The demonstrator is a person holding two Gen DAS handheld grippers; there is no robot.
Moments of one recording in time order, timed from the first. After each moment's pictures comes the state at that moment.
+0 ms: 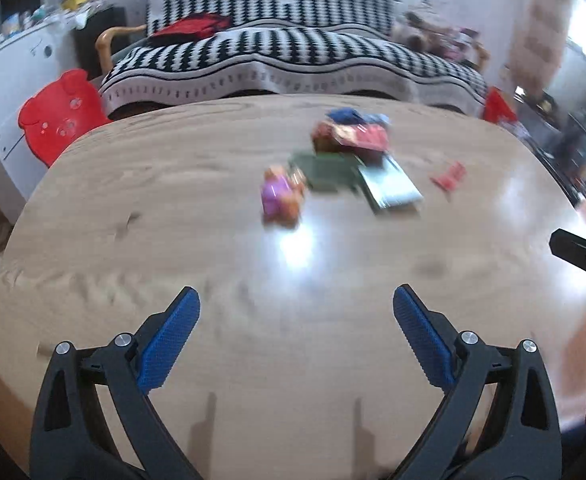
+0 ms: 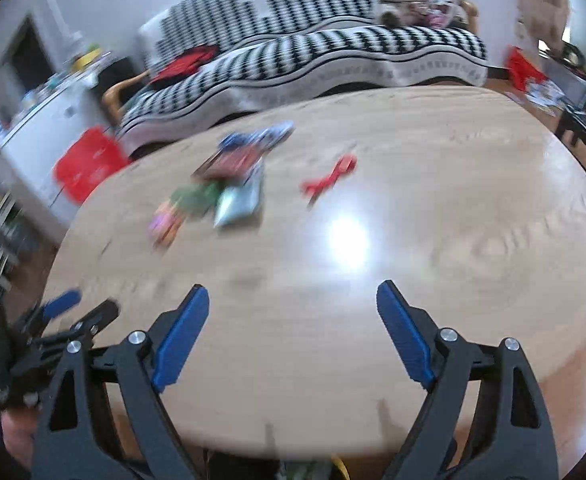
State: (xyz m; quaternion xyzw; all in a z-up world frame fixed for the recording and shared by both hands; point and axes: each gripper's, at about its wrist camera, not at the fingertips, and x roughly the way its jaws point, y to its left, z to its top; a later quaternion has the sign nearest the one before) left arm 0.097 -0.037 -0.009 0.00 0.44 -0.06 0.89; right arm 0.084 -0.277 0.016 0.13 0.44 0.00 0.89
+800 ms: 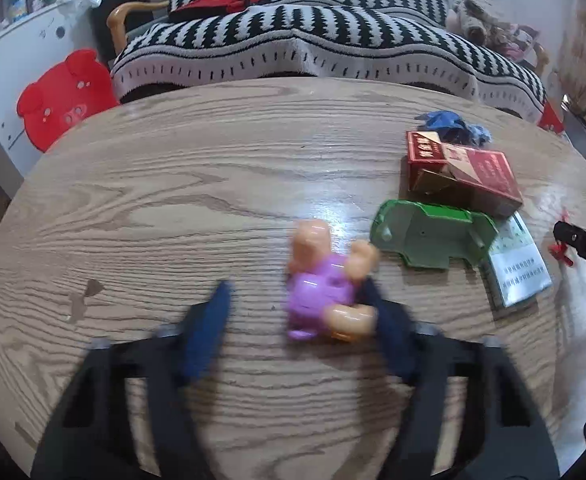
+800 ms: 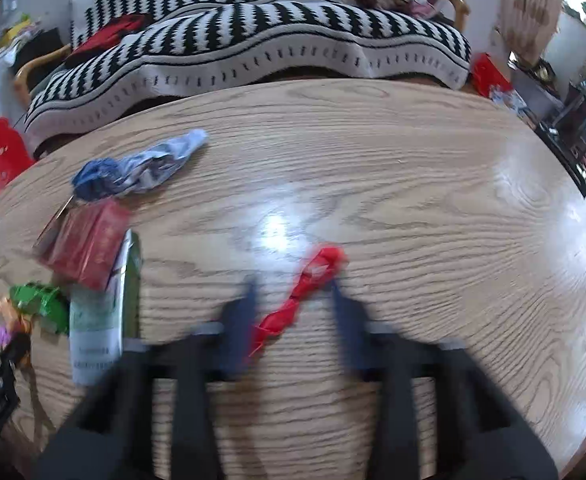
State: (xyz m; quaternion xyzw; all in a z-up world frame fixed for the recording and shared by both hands) left arm 0.218 -0.021 -0.070 0.01 0.46 0.00 0.89; right arm 0.245 -0.267 -0.066 0.04 0.48 -0.08 0.88
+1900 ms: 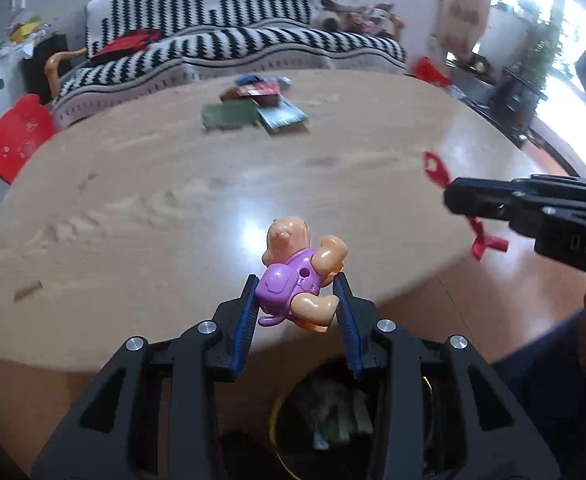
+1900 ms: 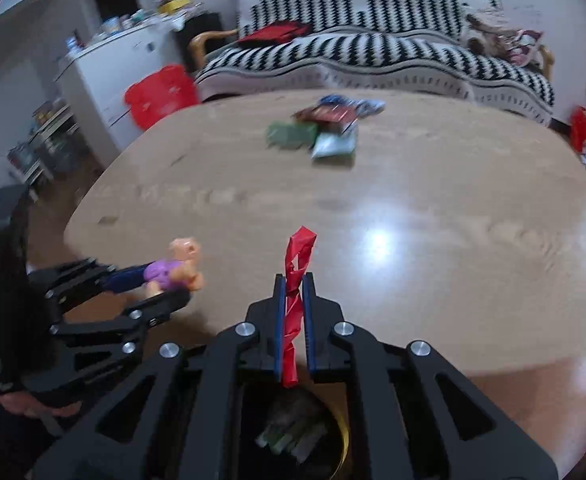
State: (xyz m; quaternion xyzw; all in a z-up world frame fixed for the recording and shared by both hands) left arm -0.064 -0.062 -0.028 0.05 0.43 -0.19 0.88; right arm -0.067 -0.207 0.007 0.02 0.44 0.18 0.88
